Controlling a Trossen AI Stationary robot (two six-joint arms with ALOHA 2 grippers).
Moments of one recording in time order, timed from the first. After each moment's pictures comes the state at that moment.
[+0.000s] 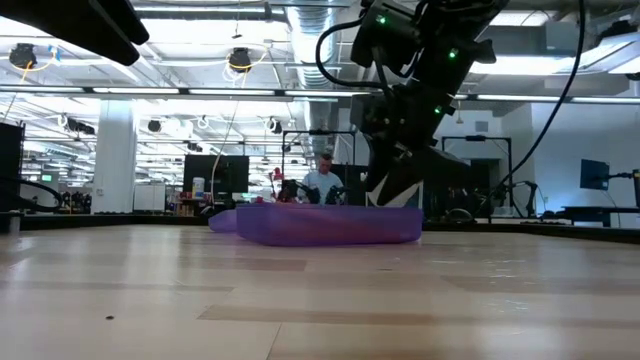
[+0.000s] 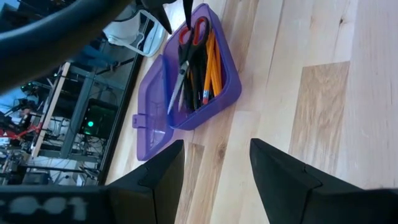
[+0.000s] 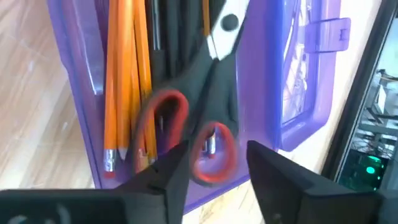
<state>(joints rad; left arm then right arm) -0.88 2.08 1.63 -1.57 -0.97 -1.15 0.03 1.79 1.09 -0.43 0.44 -0.63</state>
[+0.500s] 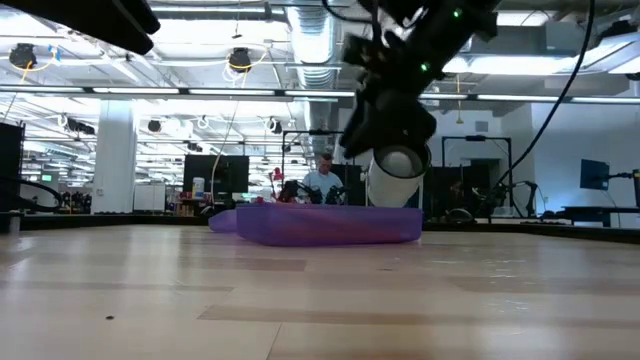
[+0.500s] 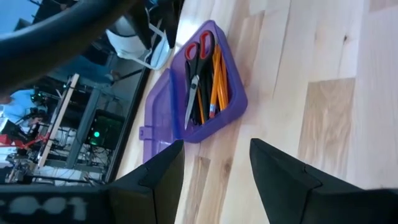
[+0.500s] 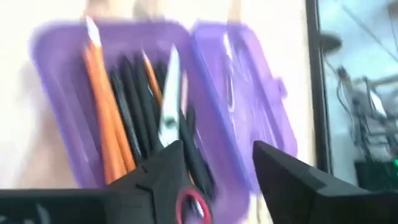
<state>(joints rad) -0.87 2.08 1.63 -1.57 -1.04 -1.15 0.07 1.69 1.09 -0.25 0.39 -0.44</state>
